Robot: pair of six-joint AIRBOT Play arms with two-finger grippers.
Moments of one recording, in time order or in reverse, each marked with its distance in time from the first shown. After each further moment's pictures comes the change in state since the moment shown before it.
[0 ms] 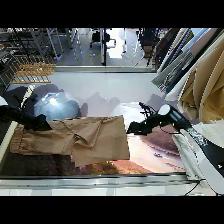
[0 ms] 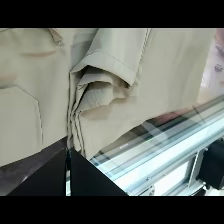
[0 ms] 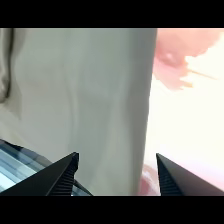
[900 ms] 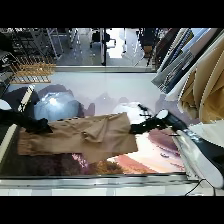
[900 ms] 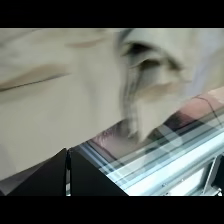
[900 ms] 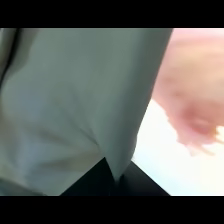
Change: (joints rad) left arm -0.003 0.000 -0.116 0.034 0.101 0.048; right arm -0.045 -0.002 -0.033 -0.080 -0.155 -0.114
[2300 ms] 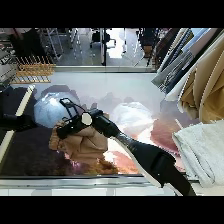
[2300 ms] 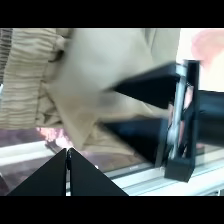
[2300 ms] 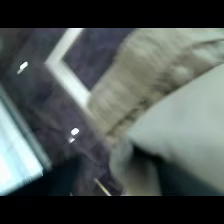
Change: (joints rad) left arm 0.058 0.365 0.011 0.040 -0.031 -0.122; right arm 0.782 -0.517 0.956 -0.044 -0.063 0.323
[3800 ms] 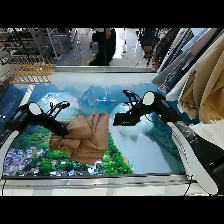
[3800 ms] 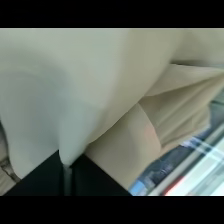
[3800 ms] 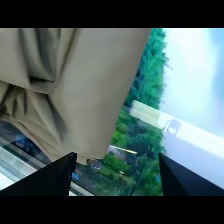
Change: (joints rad) left arm -0.389 -0.339 -0.061 0.115 0.275 0.463; right arm -0.505 0.462 -0.579 -0.057 0.301 0.048
